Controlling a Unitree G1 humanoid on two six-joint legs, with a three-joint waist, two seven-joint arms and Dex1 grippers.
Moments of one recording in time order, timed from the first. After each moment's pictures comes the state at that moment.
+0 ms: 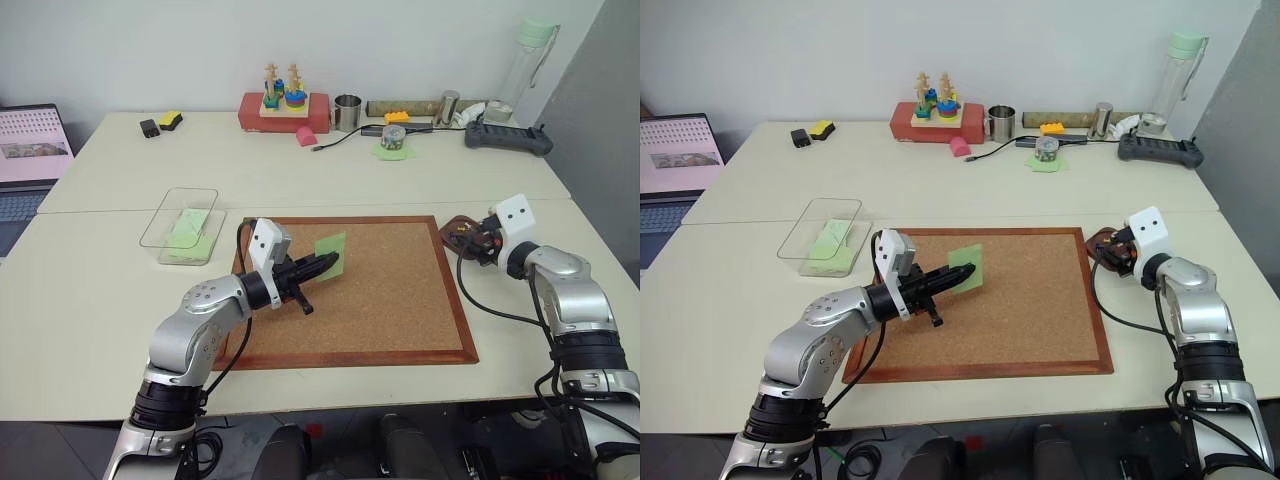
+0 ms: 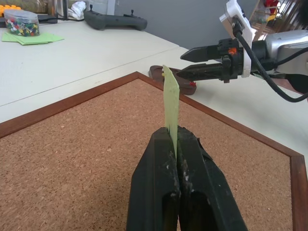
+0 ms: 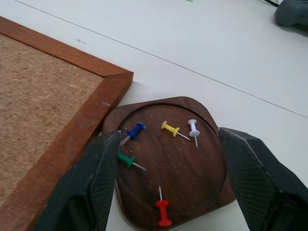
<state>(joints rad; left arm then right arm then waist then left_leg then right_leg) -0.33 0.40 -0.03 -0.19 -0.51 0.54 -0.75 -0.54 -0.55 -0.10 0.31 0.05 0.41 0.54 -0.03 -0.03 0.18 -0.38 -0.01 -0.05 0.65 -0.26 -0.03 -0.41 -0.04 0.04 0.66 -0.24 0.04</state>
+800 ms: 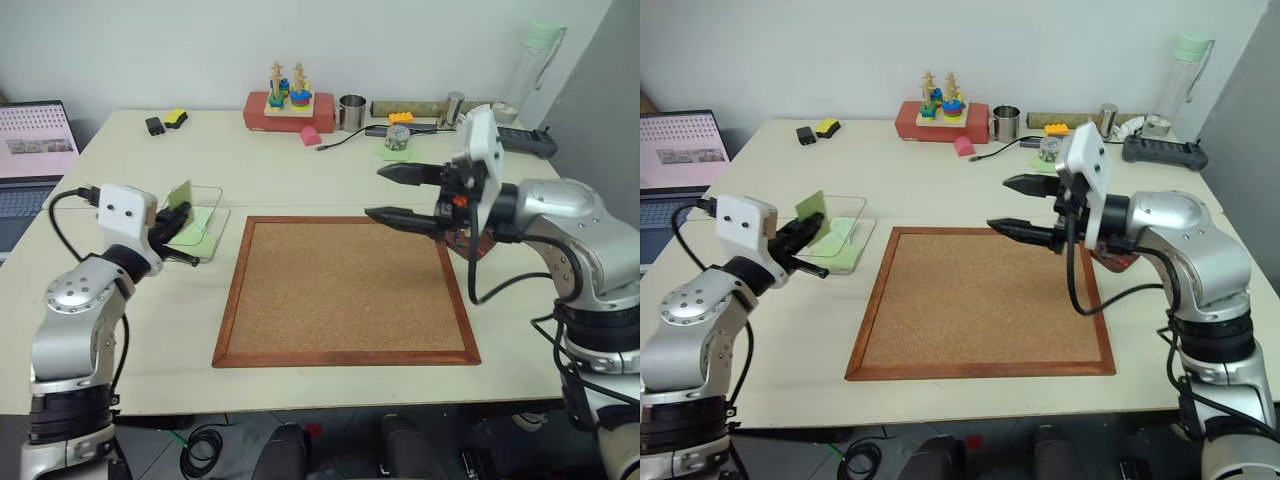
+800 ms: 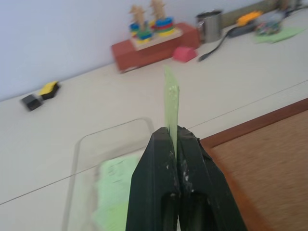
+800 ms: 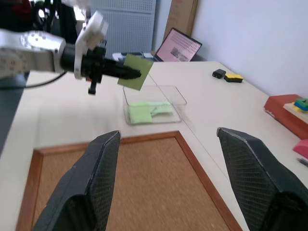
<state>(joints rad) -0.30 0.68 0.33 -0.06 -0.26 0.41 -0.44 -0.79 -0.57 0.02 -0.26 0.55 0.77 0.90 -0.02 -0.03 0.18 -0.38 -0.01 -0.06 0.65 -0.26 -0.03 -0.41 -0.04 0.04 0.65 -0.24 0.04</state>
